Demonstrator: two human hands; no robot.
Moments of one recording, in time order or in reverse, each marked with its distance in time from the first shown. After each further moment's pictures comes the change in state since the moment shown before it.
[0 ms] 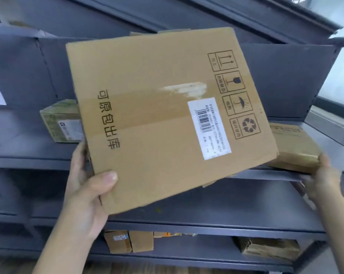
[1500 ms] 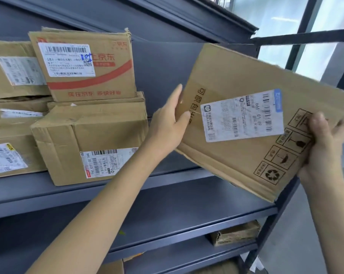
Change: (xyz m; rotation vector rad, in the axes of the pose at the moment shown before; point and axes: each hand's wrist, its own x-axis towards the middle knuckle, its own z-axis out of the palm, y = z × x) left_hand 0.105 -0.089 0.194 0.678 -0.578 0.231; right_hand -0.105 -0.081 -0.032 0.244 -0.221 -0.727
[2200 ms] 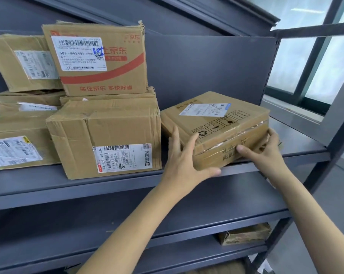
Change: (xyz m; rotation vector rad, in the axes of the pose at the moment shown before) left_hand -0.060 -0.040 0.028 0.219 -0.178 -0.215; right_hand -0.004 0.090 0.030 -0.658 -0.356 0.273
